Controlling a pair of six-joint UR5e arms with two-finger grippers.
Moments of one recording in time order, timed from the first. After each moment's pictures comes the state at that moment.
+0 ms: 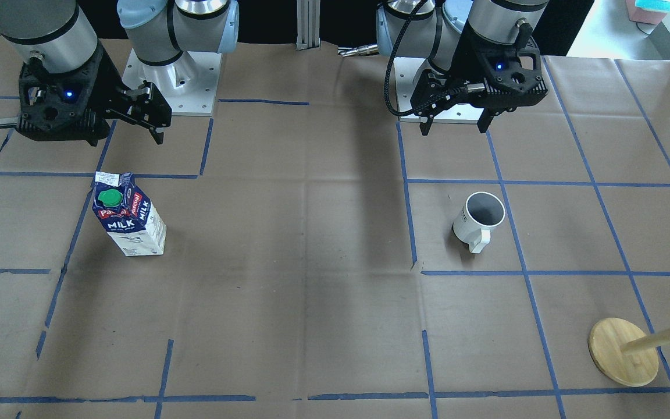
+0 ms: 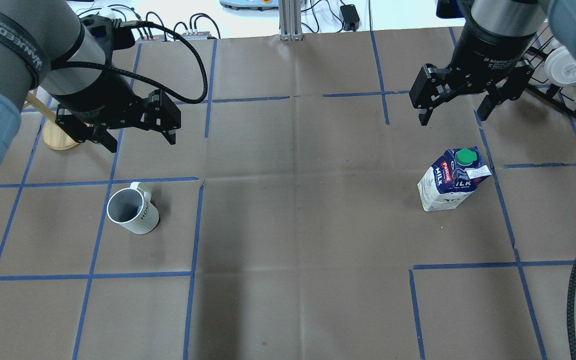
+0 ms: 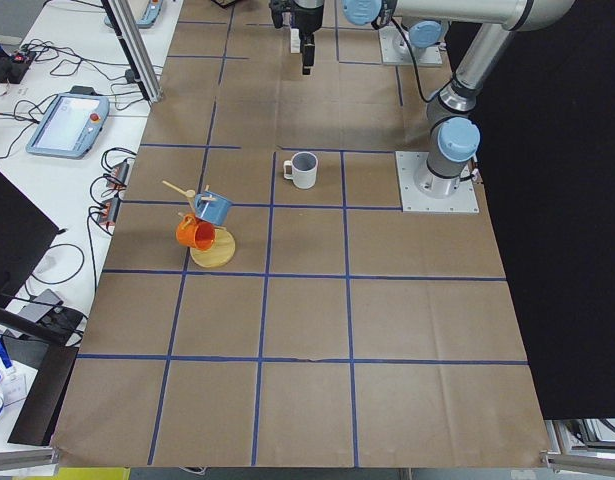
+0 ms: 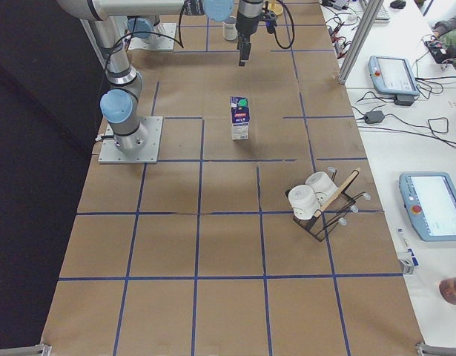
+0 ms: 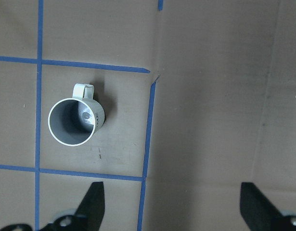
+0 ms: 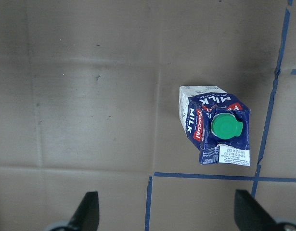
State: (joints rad) left arm -1.60 -1.46 -1.66 -1.54 1.56 -0.13; right arm 1.54 -1.54 1.51 -1.45 -1.57 -0.08
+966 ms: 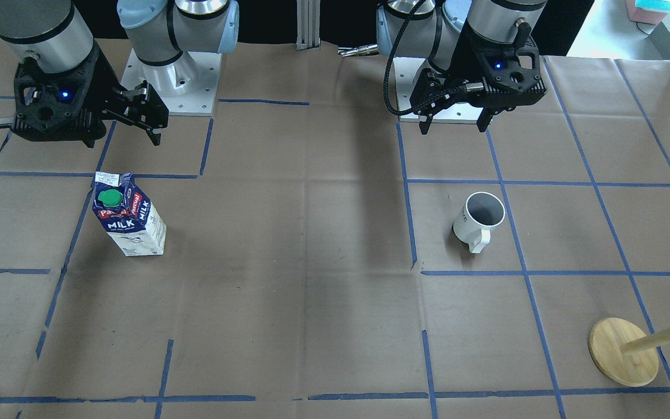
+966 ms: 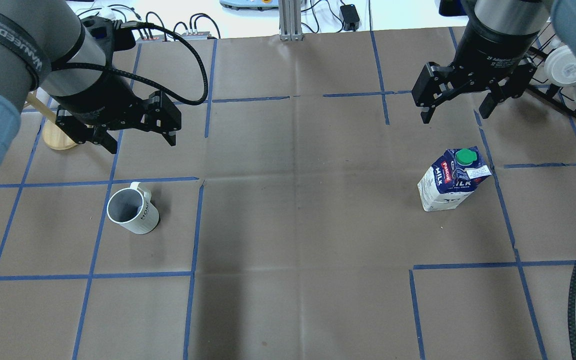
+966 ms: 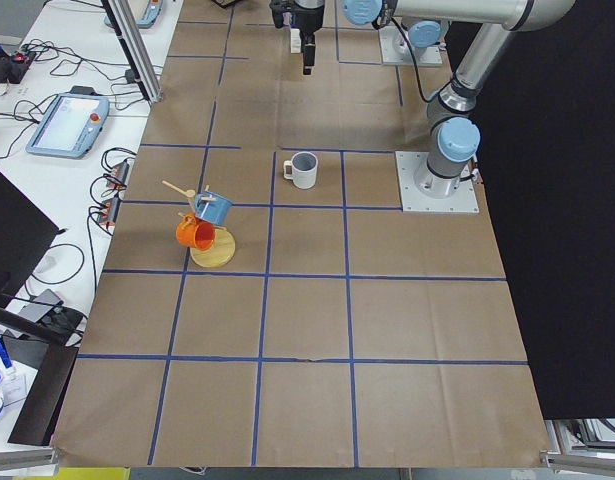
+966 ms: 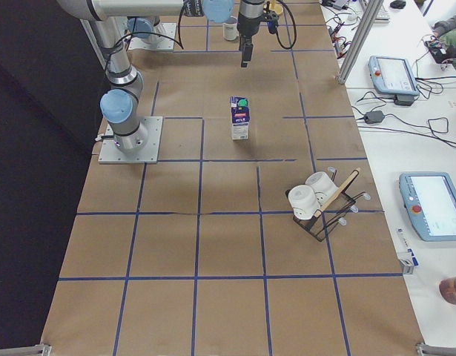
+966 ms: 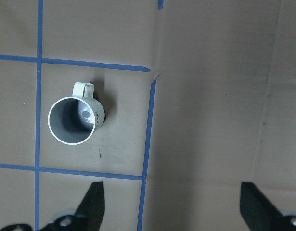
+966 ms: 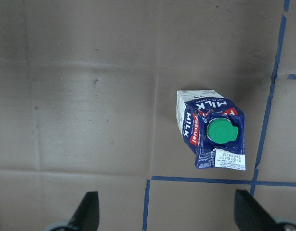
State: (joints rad) left arm -1.60 -1.46 -1.66 -1.55 1.56 -0.12; right arm 1.54 -1.55 1.51 -1.45 -1.57 -0.09
